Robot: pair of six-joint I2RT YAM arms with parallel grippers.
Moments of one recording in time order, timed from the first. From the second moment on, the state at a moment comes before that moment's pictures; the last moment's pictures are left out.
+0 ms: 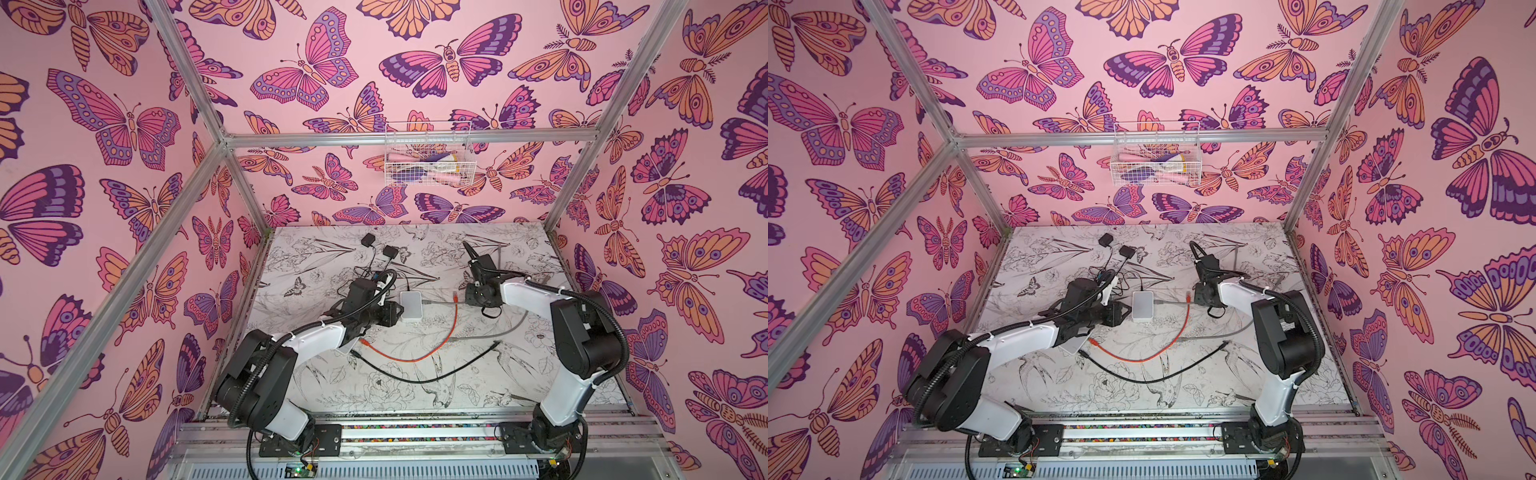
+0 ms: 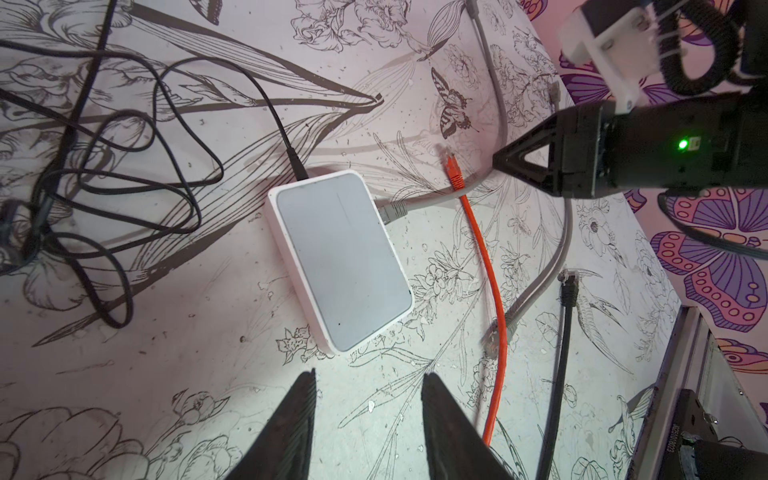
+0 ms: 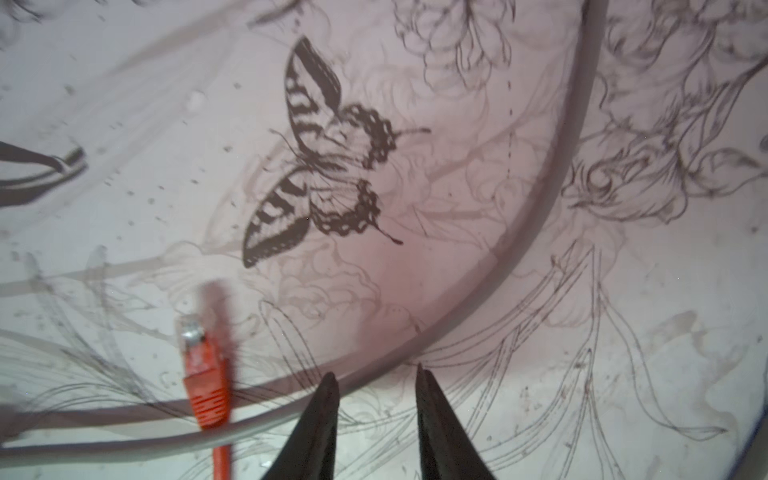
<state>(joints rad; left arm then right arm) -0.52 1.52 0.75 0.10 0.31 -0.37 0.32 1.81 1.12 -0.41 0.20 0.42</state>
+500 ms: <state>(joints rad) -0.52 1.51 0.73 0.10 0.30 -0.36 0.21 1.62 0.83 -0.17 0.02 0.64</state>
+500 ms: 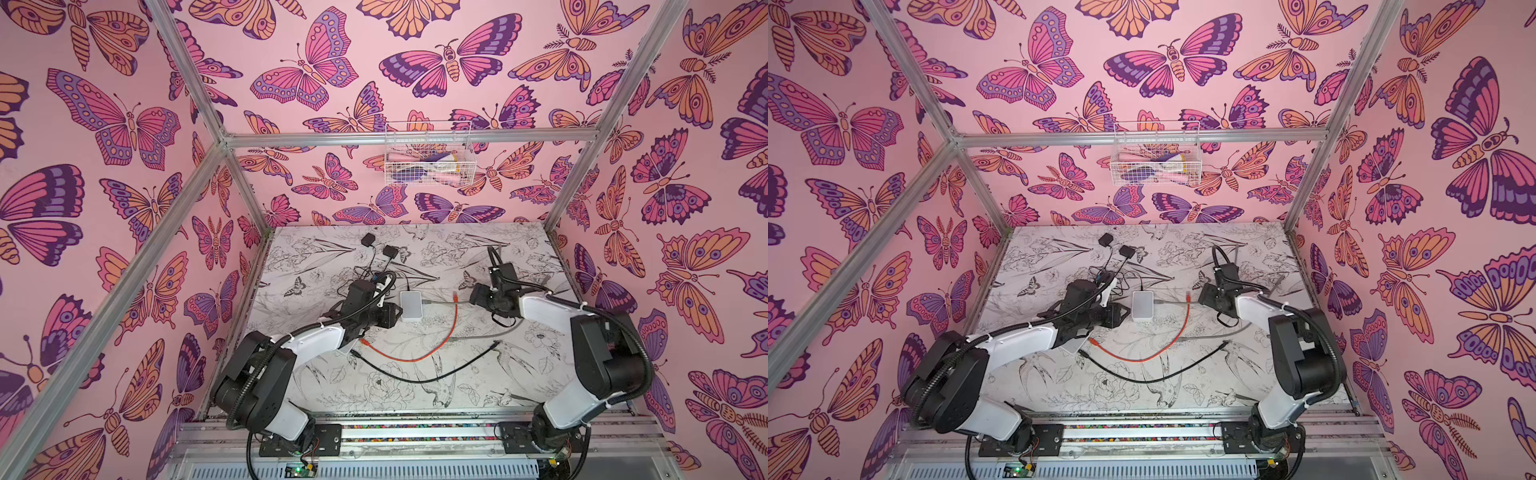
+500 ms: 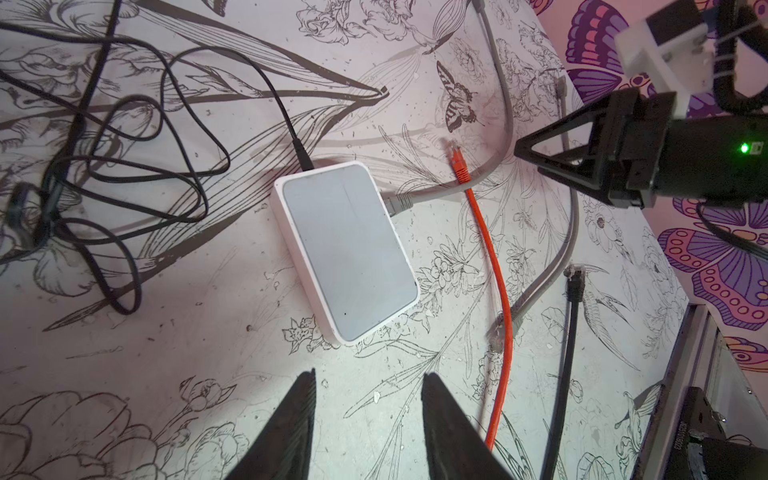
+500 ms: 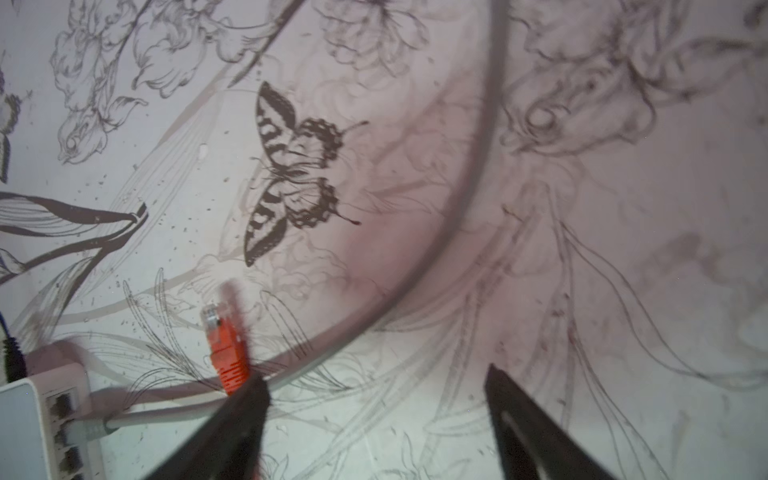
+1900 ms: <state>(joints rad) -0.48 1.44 0.69 0.09 0.29 -0.35 0.16 1.87 0.80 0.36 -0.22 1.12</state>
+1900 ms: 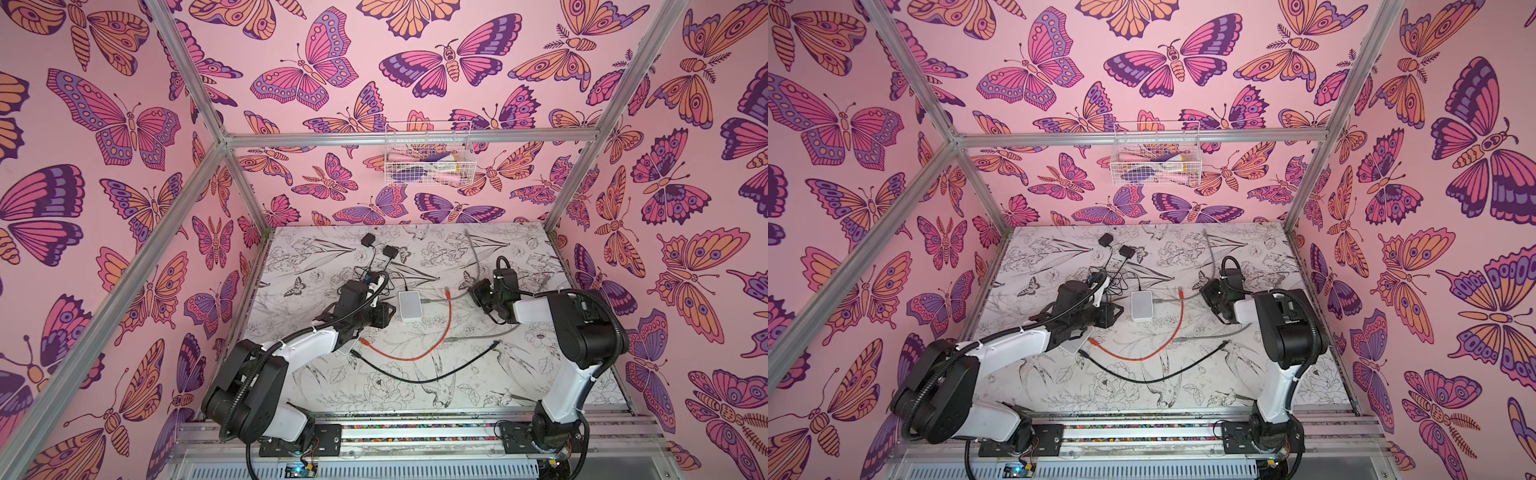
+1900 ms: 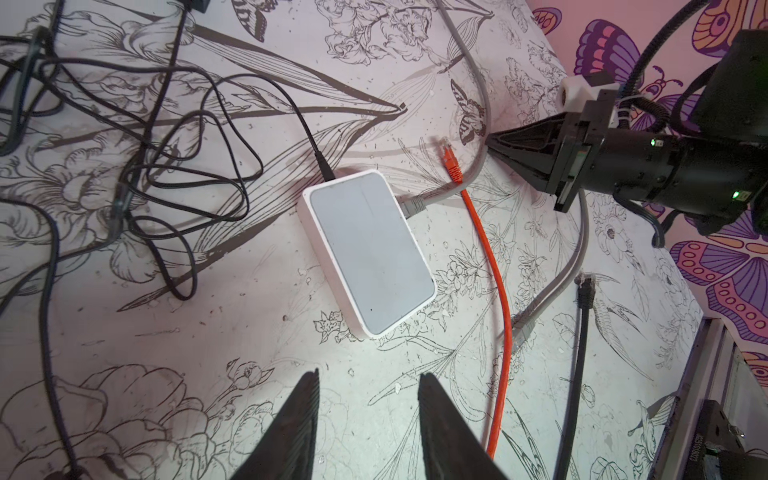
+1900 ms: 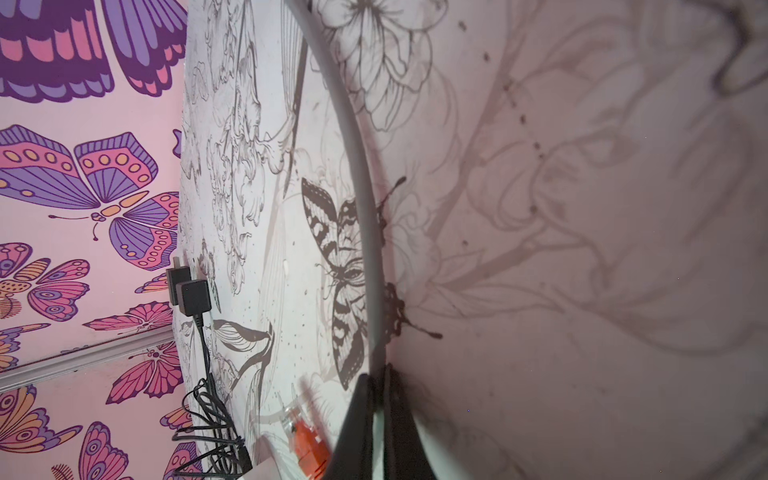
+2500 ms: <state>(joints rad) -0.54 1.41 0.67 0.09 0.29 -0.31 0.20 1.91 1.03 0.31 -0.29 1.05</state>
